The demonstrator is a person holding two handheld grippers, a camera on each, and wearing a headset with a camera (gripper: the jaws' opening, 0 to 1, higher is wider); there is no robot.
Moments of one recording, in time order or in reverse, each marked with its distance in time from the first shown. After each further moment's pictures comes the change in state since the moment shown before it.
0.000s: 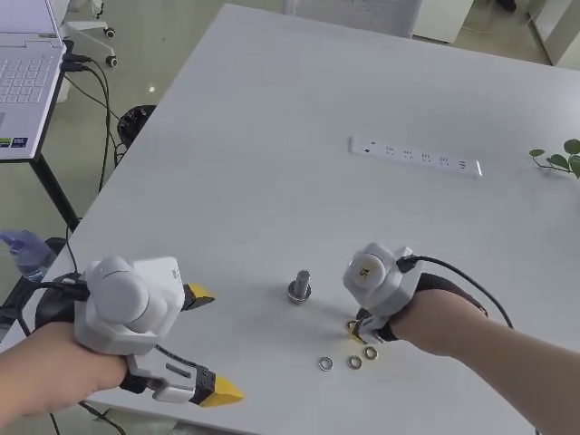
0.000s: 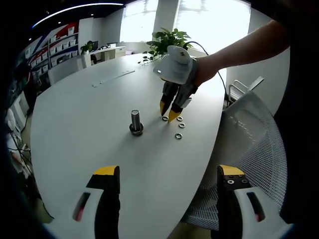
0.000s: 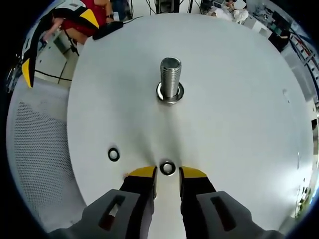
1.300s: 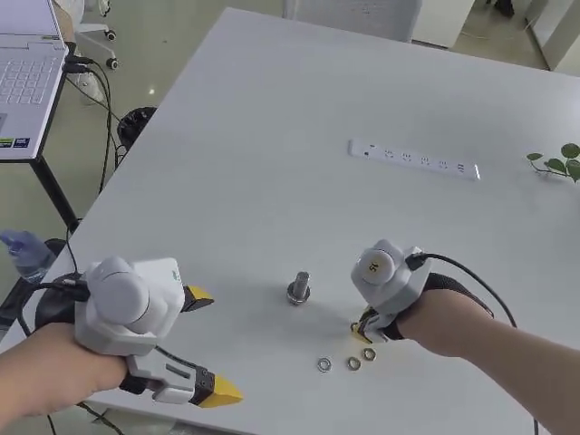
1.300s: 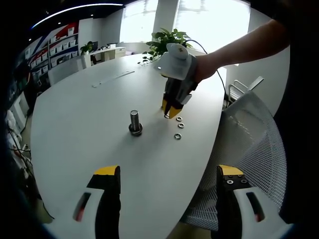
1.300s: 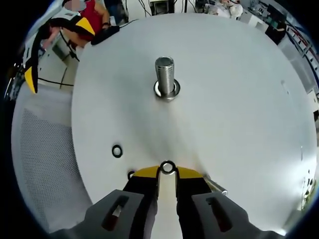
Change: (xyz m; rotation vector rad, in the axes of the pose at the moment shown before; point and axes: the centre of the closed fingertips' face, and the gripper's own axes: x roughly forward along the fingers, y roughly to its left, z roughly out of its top) left arm -0.001 -0.003 -0.001 0.004 -0.002 0.000; right arm -0.009 0.002 -0.007 0.059 0.002 0.035
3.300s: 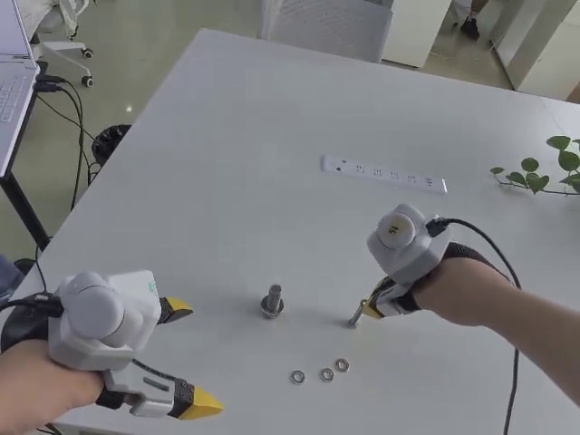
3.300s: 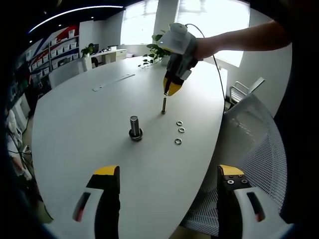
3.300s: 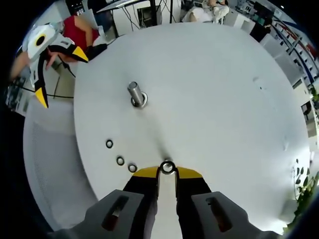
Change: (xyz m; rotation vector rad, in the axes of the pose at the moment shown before) left arm 0.003 -0.002 0.011 0.006 -0.015 0.014; right arm -0.070 -0.047 -0.004 0.060 -0.031 -0.066
